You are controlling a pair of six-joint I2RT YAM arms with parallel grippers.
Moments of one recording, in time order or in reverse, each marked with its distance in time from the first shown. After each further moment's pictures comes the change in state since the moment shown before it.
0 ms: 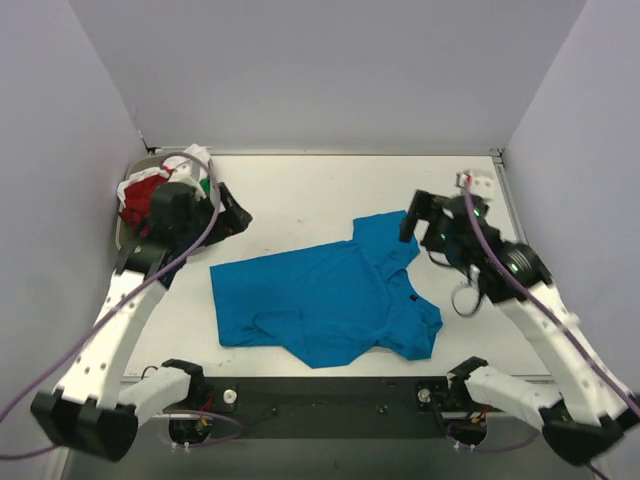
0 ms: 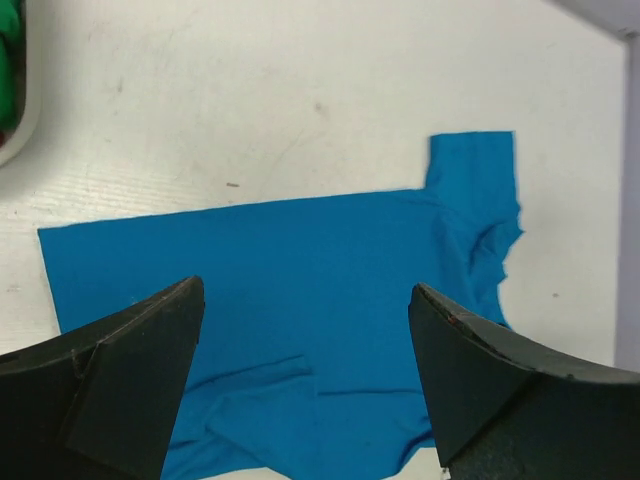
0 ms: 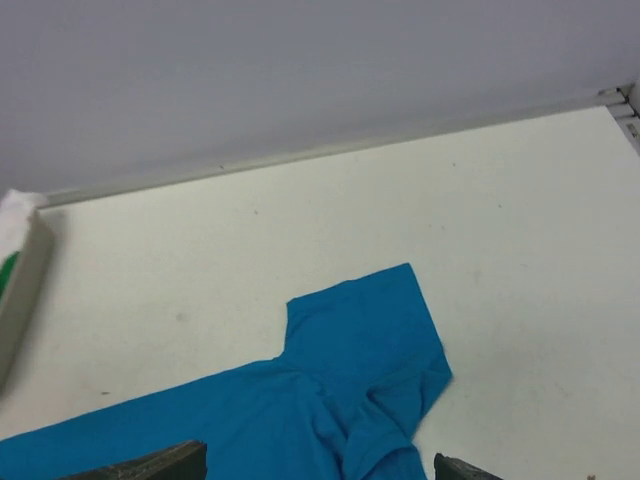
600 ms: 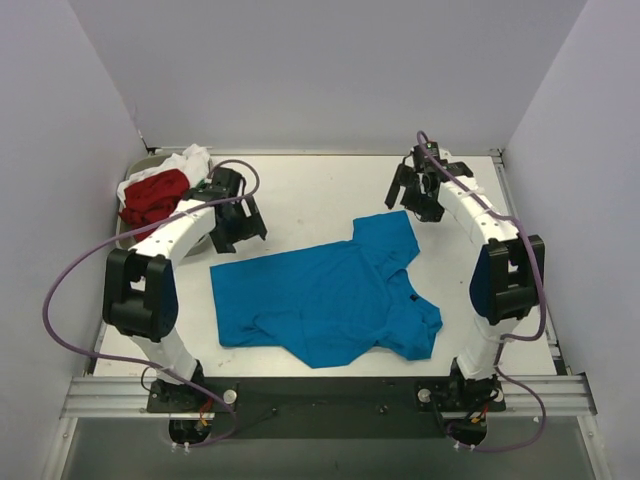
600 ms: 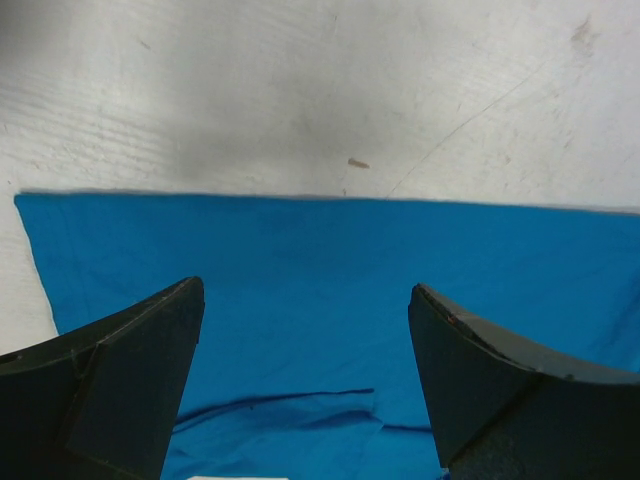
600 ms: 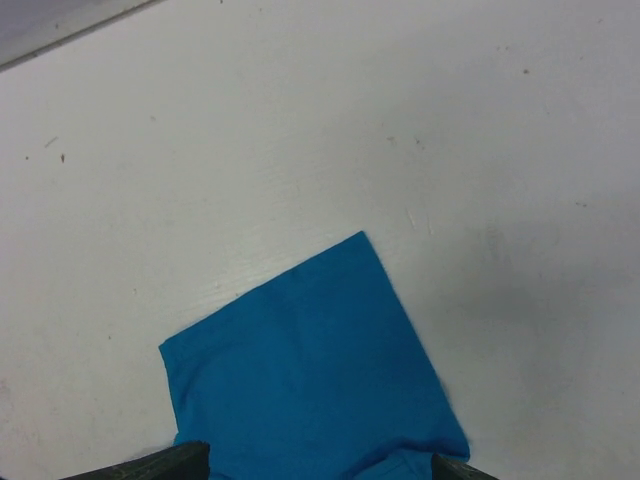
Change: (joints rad) left arm 0.013 0.699 0.185 -0.111 -0.056 -0.045; right arm -0.321 0.889 0.349 0.069 -0.252 0.006
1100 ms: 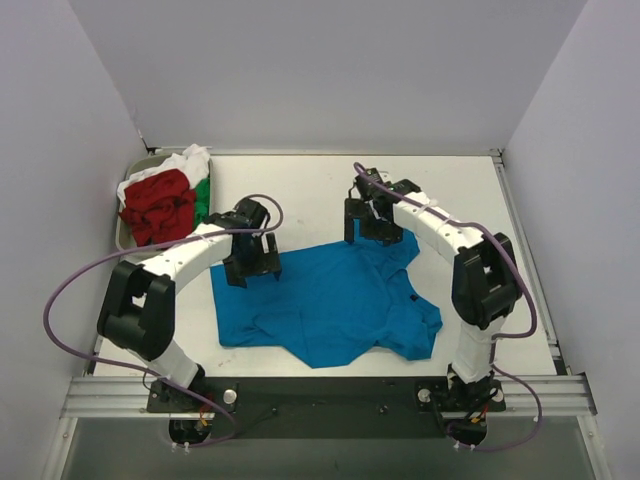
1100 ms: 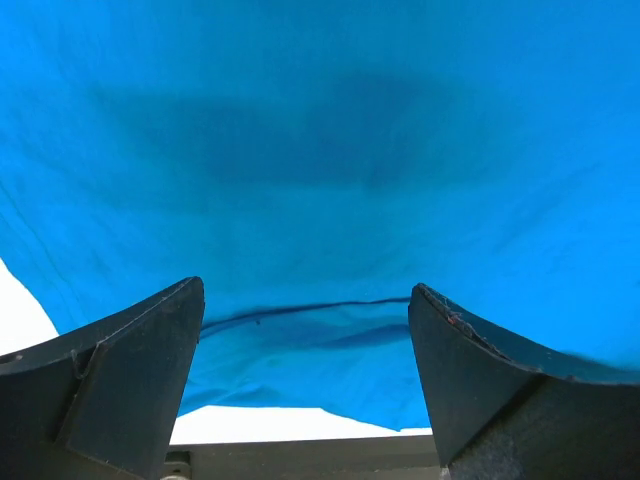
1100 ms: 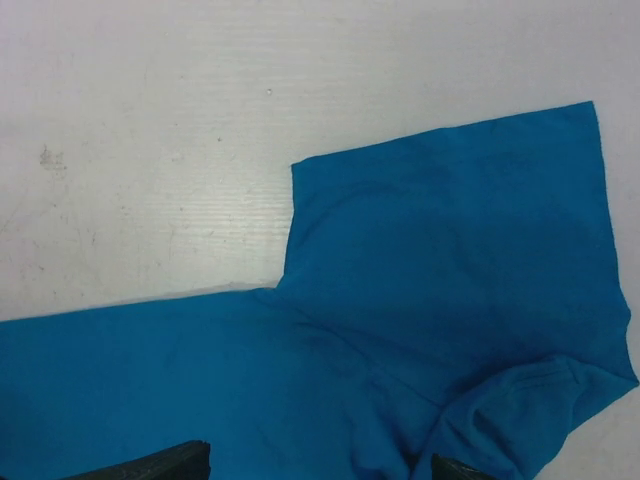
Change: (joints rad) left arm -0.173 -0.098 -0.191 -0.066 -0.002 -0.015; right arm 0.272 0.040 -0.056 -0.053 0.018 -0.051
